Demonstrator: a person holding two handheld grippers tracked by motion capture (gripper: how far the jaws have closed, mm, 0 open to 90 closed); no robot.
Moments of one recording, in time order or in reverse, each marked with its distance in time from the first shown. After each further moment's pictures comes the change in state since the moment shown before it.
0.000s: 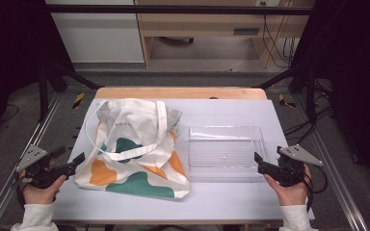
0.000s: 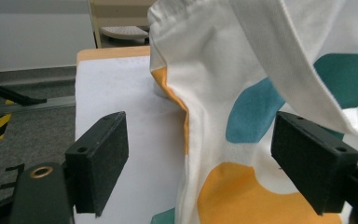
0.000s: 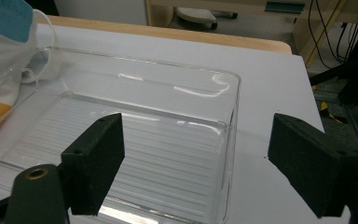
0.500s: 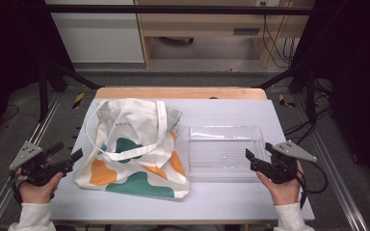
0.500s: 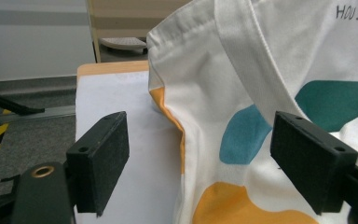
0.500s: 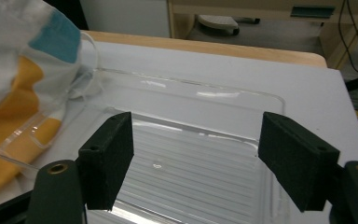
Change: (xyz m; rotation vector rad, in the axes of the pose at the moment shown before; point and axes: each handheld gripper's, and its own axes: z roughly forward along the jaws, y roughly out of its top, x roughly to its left) left arm -0.001 0.014 -0.005 -0.035 -0.009 -0.004; right arm 0.027 0.021 -0.004 -0.018 0.088 0.015
